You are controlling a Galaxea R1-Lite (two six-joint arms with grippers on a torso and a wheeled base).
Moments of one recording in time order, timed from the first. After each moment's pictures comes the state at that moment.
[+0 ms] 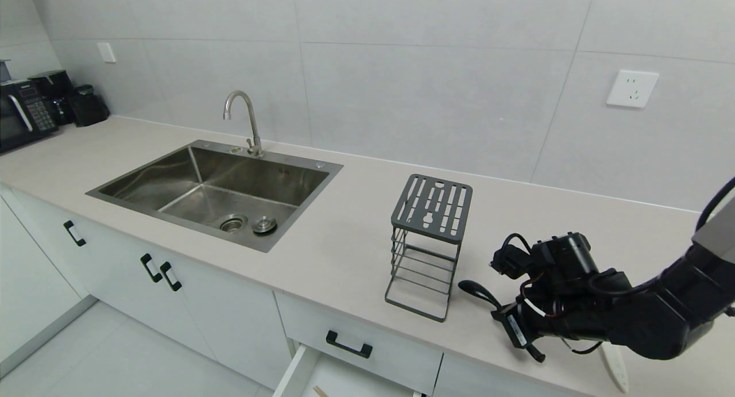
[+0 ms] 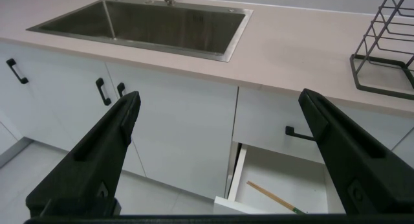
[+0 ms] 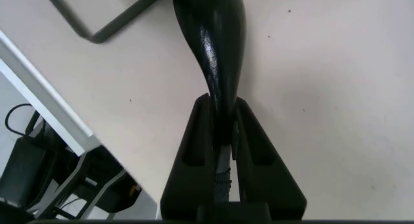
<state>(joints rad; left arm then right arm) 0.00 0.00 0.00 0.00 -0.05 0.01 0.37 2.01 -0.56 -0.52 0.06 -0.14</state>
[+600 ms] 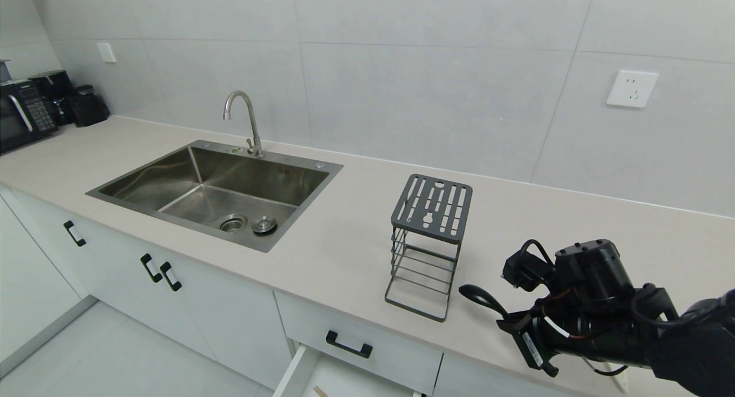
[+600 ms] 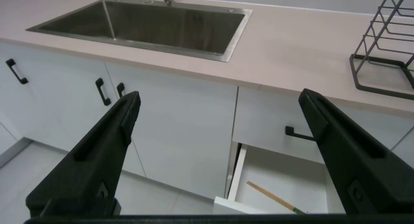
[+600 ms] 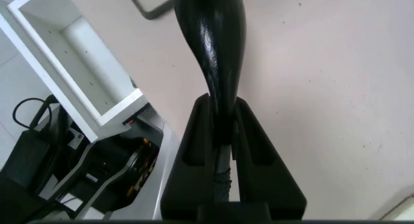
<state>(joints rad) 0.00 0.00 0.00 0.00 -0.05 0.01 0.44 1.85 -0.44 -0.53 0.05 -0.14</state>
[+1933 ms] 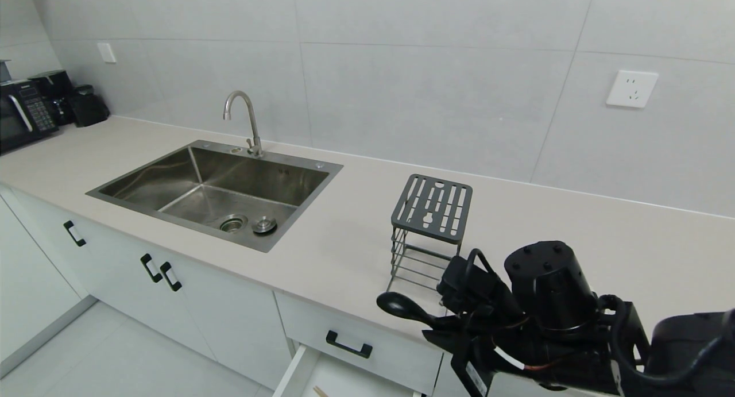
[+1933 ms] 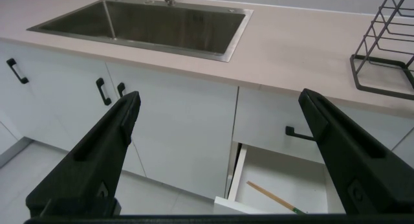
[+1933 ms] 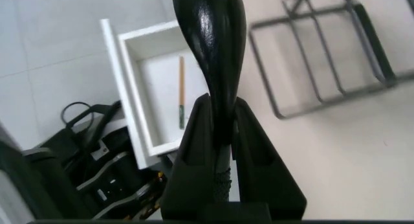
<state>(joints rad) 0.00 0.00 0.00 0.00 -0.05 0.01 0.80 1.81 -0.55 -0.58 0.10 -0.15</state>
